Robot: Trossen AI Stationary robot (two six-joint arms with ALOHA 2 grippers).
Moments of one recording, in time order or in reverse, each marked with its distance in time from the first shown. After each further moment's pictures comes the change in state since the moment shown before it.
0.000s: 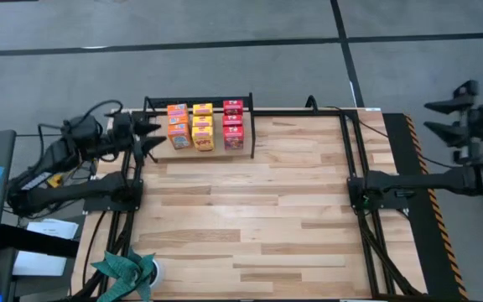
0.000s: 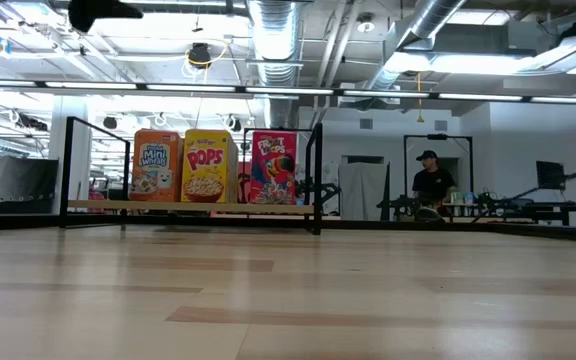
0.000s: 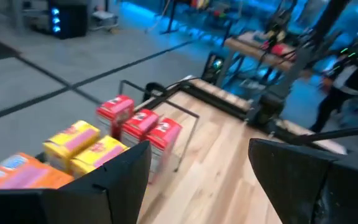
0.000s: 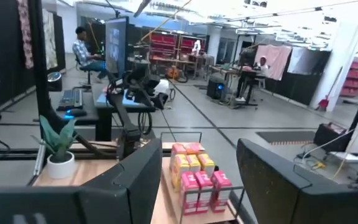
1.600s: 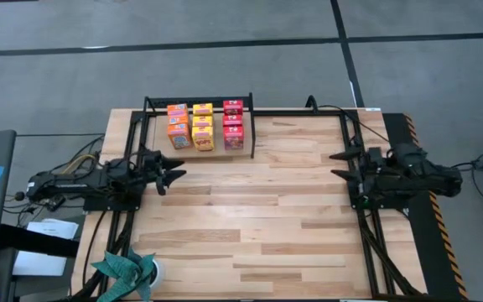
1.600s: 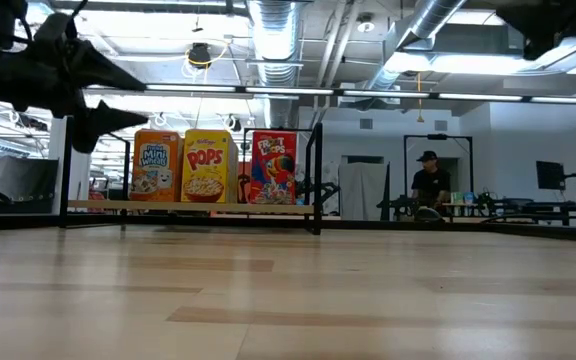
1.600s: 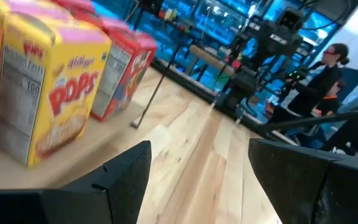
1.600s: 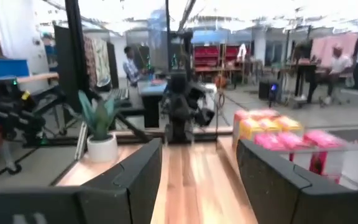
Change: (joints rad) left arm -0.368 -0.390 -0.892 0.666 -0.216 -0.218; right arm 0.198 -0.614 -1.477 0.938 0.011 0.158
